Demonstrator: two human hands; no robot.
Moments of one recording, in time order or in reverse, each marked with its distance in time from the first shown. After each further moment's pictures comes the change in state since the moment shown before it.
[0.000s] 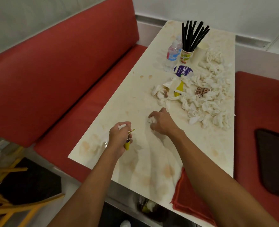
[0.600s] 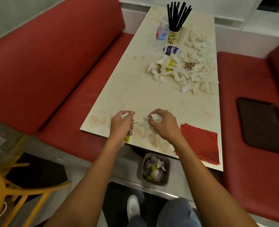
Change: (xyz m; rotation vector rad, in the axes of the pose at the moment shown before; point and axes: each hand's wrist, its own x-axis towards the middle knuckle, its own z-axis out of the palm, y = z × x) left_hand -0.097 -0.028 -0.066 0.178 -0.140 0.111; right_hand -0.205 -0.077 0.034 0.505 0.308 0.150
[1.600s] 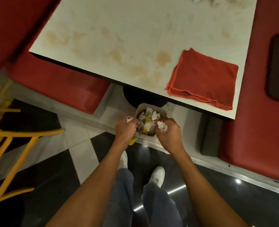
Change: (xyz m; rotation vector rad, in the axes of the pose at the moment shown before) left_hand -0.056 -0.290 0.037 0.284 0.071 -0.272; right_hand -0.151 0.261 0.063 -0.080 -0.077 0.204
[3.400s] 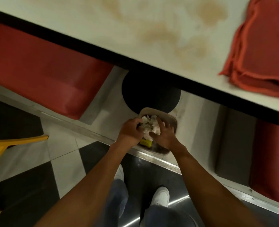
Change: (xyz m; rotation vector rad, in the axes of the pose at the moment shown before) left_hand 0.200 -0.105 0.048 0.705 -0.165 0.400; right_hand 0.167 0.164 0.155 -0.286 -0.400 0.096
